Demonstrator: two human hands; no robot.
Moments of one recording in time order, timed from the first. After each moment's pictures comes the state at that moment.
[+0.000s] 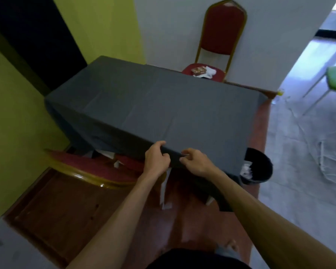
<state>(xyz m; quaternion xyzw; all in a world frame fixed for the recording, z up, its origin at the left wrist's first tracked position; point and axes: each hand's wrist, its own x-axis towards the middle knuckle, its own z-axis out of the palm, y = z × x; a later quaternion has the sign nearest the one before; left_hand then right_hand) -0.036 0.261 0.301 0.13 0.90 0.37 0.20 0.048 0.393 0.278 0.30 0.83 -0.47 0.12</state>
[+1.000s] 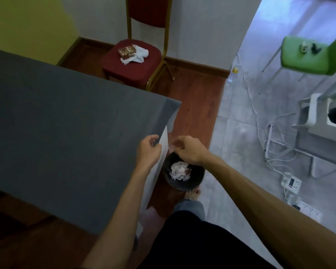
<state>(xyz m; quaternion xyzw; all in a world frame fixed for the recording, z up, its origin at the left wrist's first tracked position) 0.047 0.767 0.220 0.08 0.85 0.43 0.30 0.142 0.896 0.245 0.29 0.85 -0.40 0.16</state>
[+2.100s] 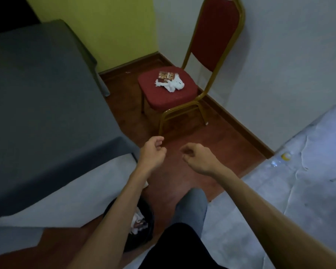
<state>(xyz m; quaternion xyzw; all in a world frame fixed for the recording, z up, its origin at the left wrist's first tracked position) 0.006 1.125 0.152 -0.11 0.85 0.51 0.11 0.022 1.305 0.162 -0.02 0.92 -0.36 0.18</state>
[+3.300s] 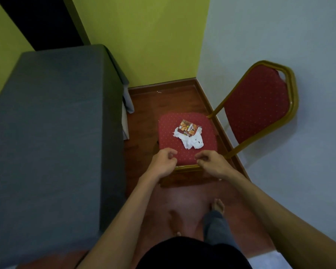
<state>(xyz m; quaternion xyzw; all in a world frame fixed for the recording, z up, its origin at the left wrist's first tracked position) -0.335 1.173 0.277 -0.20 0.83 0.49 0.16 -0.398 1.369 0.249 -0.08 0.90 -0.33 0.26</state>
